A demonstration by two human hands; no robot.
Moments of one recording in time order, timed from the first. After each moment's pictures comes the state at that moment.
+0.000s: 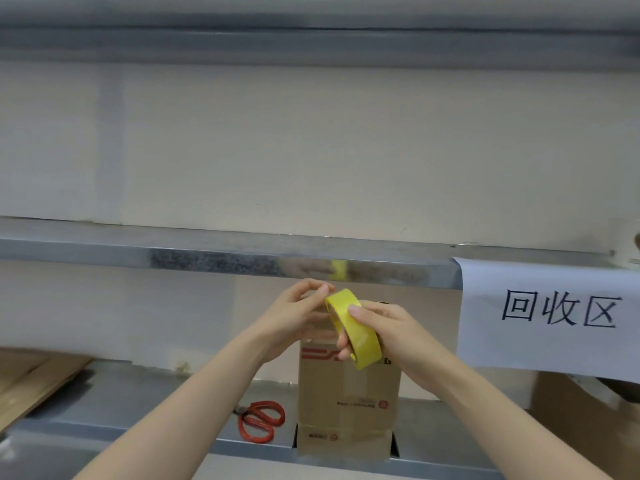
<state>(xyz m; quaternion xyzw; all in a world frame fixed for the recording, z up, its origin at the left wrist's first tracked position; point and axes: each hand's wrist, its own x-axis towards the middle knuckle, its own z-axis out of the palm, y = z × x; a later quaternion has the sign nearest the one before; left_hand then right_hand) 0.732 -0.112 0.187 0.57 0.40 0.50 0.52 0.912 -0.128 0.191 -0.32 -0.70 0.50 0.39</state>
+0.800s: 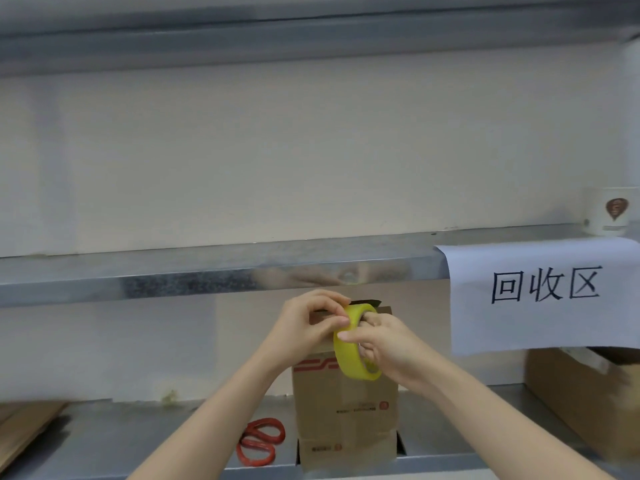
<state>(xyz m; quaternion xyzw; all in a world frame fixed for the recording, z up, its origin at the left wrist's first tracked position) 0.744 -0.066 0.163 0.77 0.34 0.48 0.23 0.912 -0.088 0.157 -0.36 -0.57 0.59 0.44</state>
